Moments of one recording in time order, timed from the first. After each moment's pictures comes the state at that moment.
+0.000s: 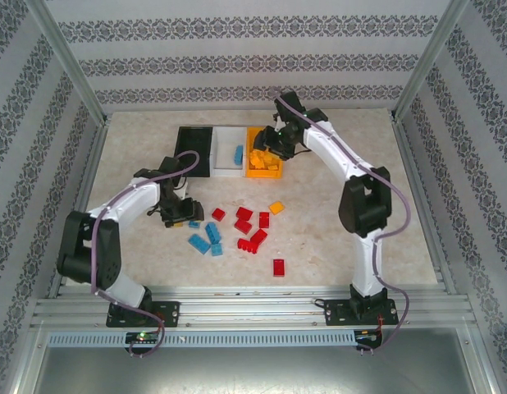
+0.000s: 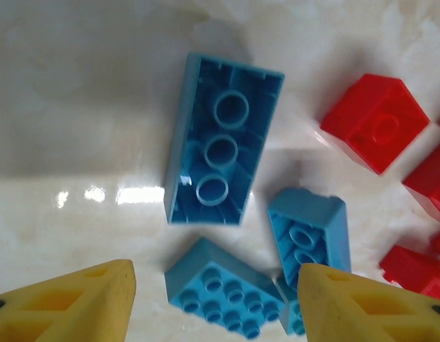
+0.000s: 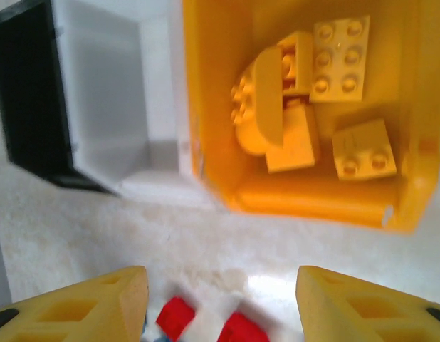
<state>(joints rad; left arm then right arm) -0.21 1.59 1.03 -0.90 0.26 -0.37 0.40 2.05 1.92 -0.91 -0.33 0.66</state>
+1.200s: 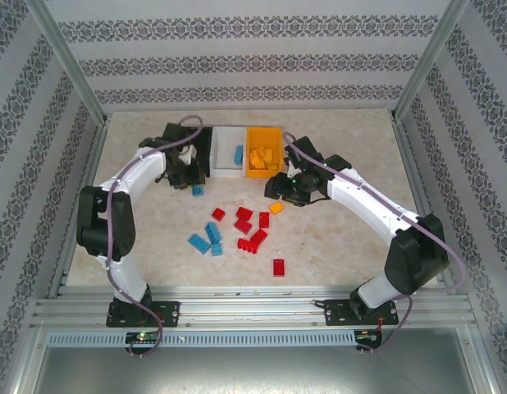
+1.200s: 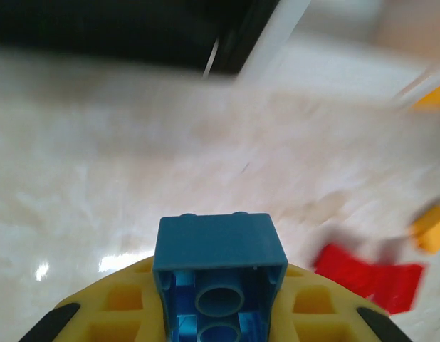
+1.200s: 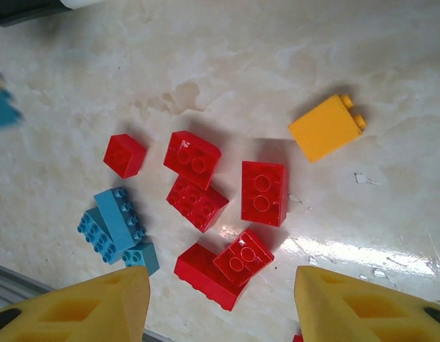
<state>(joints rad) -0.16 1.81 1.47 -0.89 0.29 -0.38 0.52 1.53 1.26 -0.83 -0.30 0.71</state>
